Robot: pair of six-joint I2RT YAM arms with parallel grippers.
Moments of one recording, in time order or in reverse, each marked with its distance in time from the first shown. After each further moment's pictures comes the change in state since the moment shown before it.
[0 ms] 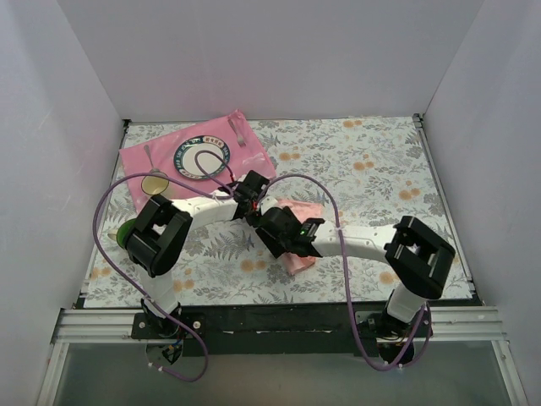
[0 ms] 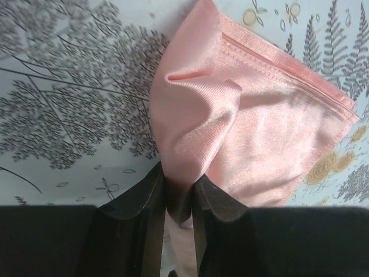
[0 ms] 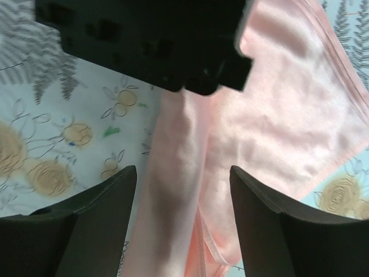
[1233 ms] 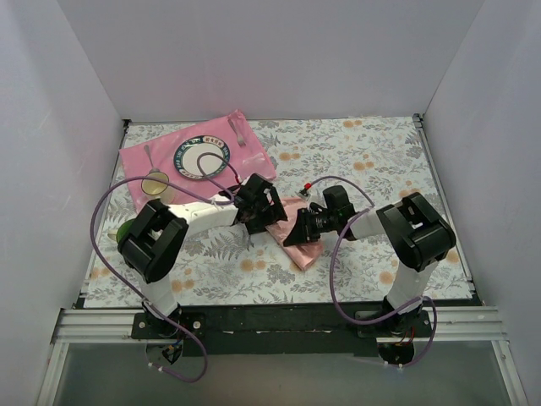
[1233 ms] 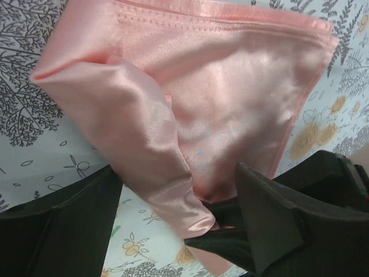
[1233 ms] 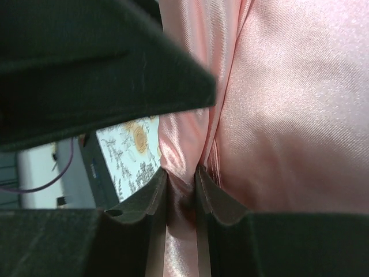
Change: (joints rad) left arm -0.020 -0.063 -0.053 0.047 0.042 0.005; right arm -0.558 0.163 -0.280 0.636 -1.189 0.264
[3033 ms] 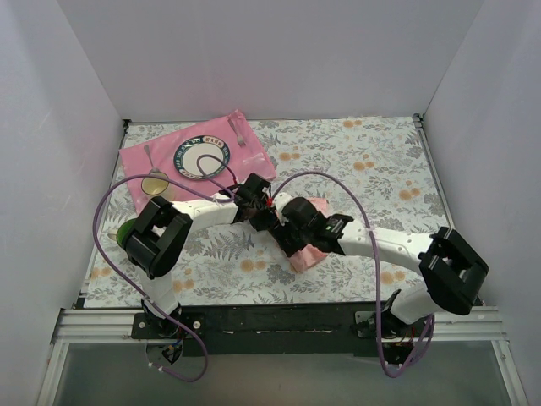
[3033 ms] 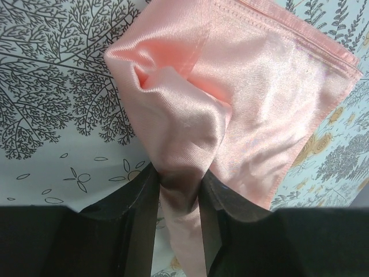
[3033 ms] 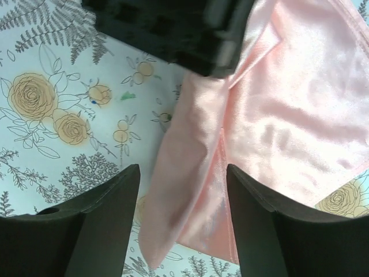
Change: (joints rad) left arm 0.024 0.051 0.022 0.009 0.032 -0.051; right arm 0.389 -0.319 0.204 -0.645 0.877 -0.369
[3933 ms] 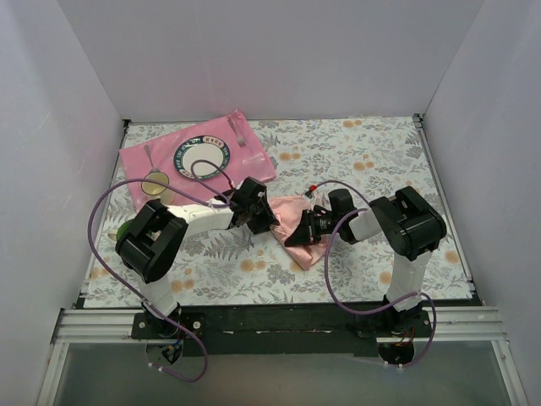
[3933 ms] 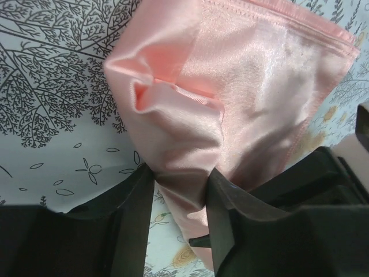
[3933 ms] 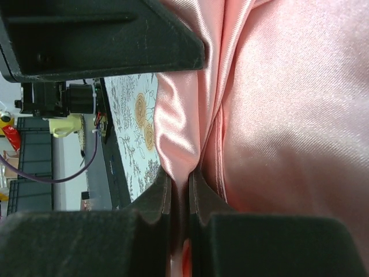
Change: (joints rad) left arm 0.008 -0.048 -0.088 0.091 0.005 -0.034; right arm -0.449 0.437 -0.267 0.912 -1.032 0.481
